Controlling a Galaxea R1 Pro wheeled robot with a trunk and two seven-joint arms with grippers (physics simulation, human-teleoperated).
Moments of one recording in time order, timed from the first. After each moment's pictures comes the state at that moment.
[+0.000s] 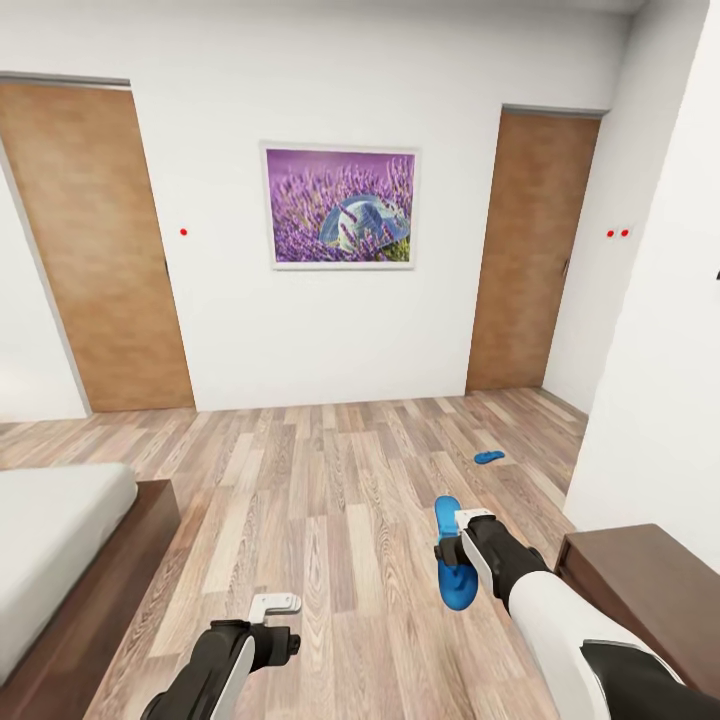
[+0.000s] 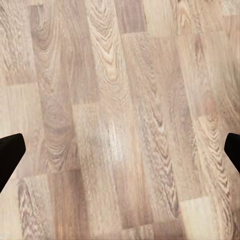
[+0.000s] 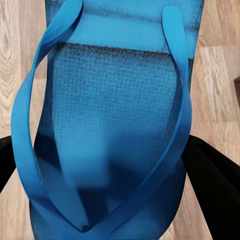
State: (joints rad) left arm -0.29 -0.10 -0.07 -1.00 0.09 0.75 0.08; right arm -0.83 0.07 -0.10 -0.35 0.18 0.59 -0.03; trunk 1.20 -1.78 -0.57
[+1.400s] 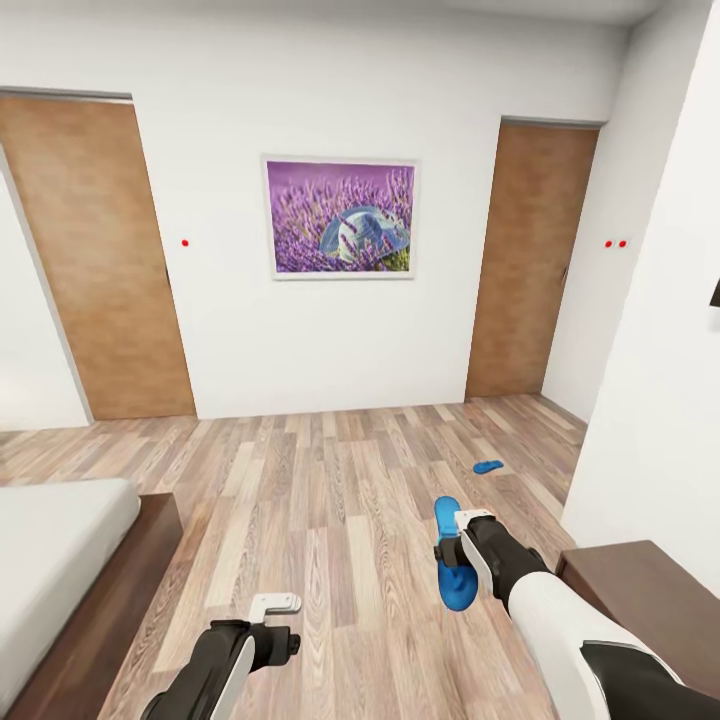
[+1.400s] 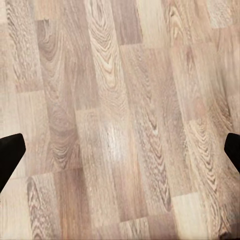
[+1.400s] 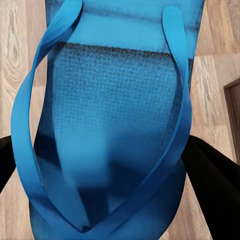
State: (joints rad) left arm -0.29 -0.10 -0.07 -1.00 0.09 0.75 0.08; right arm -0.83 0.07 -0.10 -0.35 0.18 0.59 -0.03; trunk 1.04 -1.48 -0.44
